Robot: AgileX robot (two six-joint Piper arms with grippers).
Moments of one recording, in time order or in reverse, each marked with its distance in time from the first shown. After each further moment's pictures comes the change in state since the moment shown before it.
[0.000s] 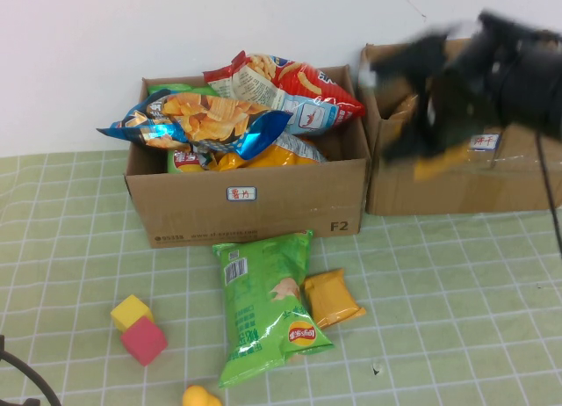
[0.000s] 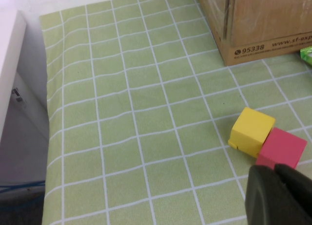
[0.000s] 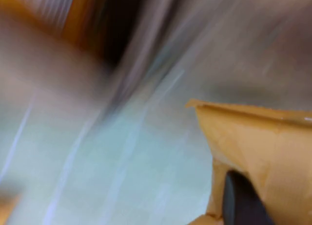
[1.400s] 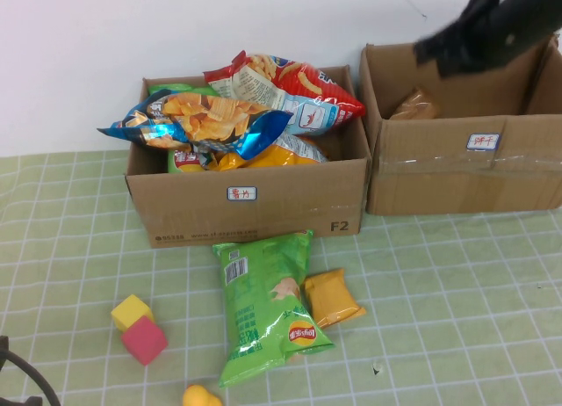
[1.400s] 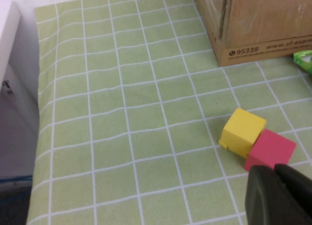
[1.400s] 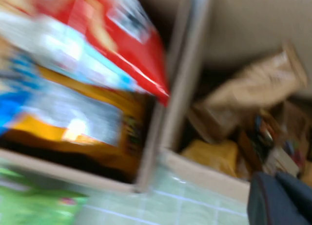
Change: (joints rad) right arm -0.200 -0.023 -0.279 0.533 0.113 -0.310; left arm 0.000 0.000 0.000 -0.048 0.004 0.000
